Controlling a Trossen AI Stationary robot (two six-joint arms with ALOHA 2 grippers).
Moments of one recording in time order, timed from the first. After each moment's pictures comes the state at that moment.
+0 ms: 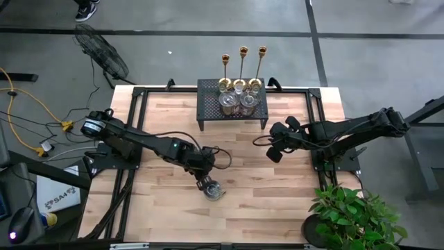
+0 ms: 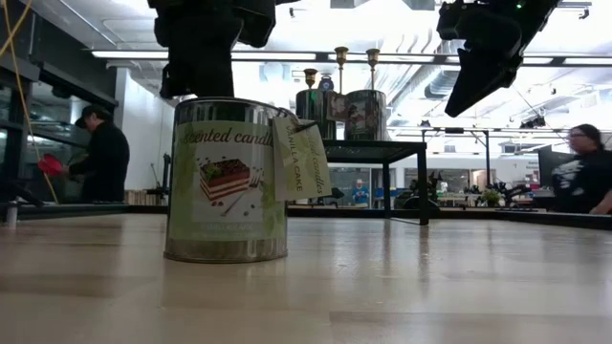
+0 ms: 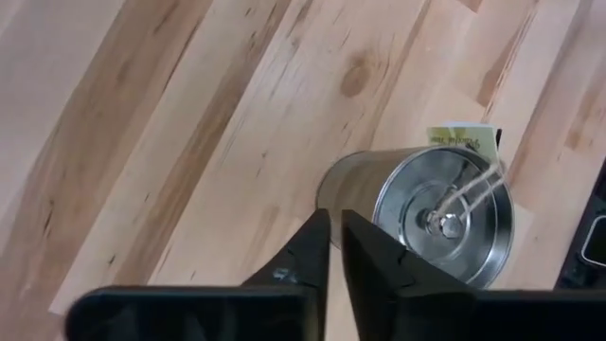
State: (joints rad) left arm -0.26 1.61 1.24 -0.70 -0.04 -0.76; right arm 0.14 1.14 0.88 -0.80 0.46 0.58
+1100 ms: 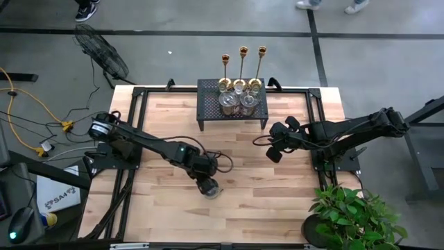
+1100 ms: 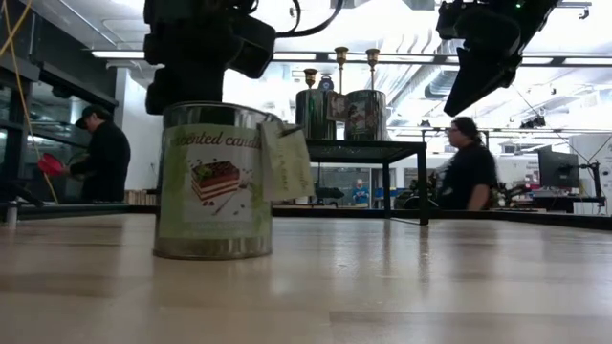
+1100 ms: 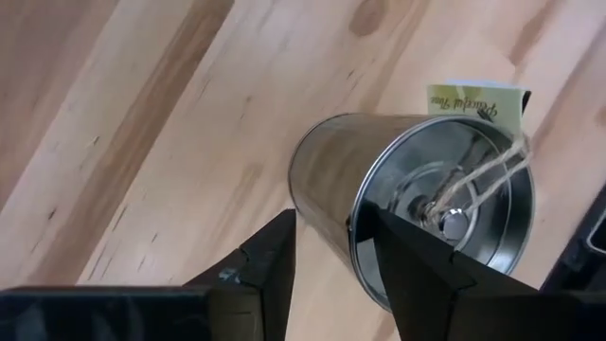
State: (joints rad) left arm -0.26 1.70 1.24 -0.72 0.06 -0.85; right arm 0.14 1.13 0.88 -0.79 0.46 0.58
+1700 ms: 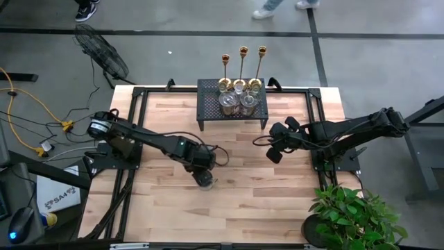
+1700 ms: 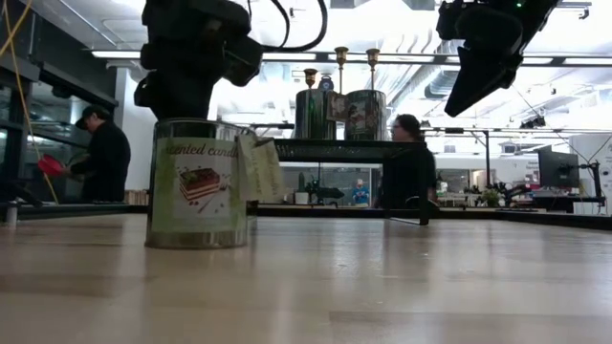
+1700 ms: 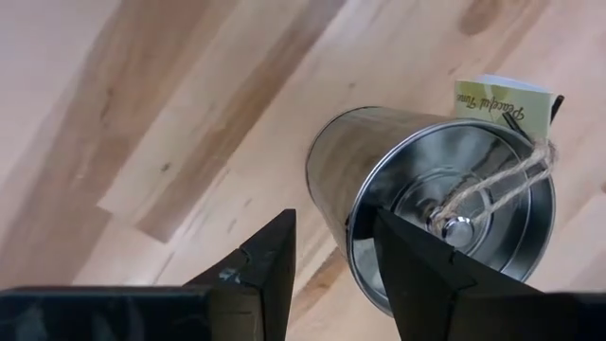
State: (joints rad) left arm -0.21 1.70 1.24 -0.89 0.00 -0.89; right arm 0.14 1.13 0.88 -0.79 0.44 0.58
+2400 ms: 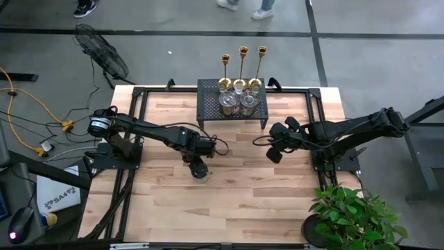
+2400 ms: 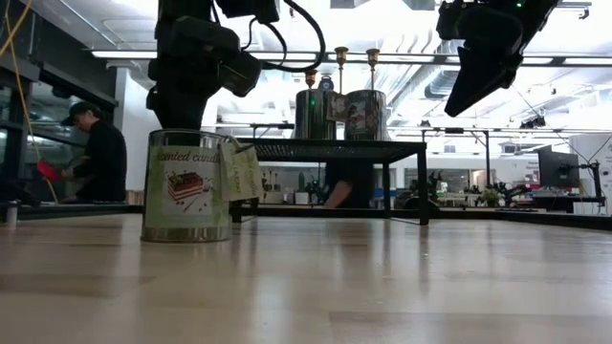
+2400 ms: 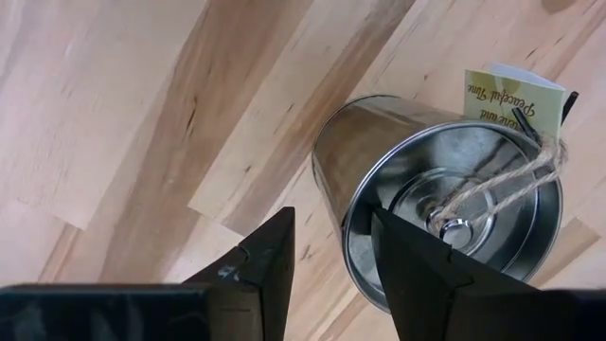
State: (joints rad) left arm -0.09 1.70 1.24 -1.00 0.02 -0.71; right arm 0.14 1.13 0.88 -0.79 0.44 0.58
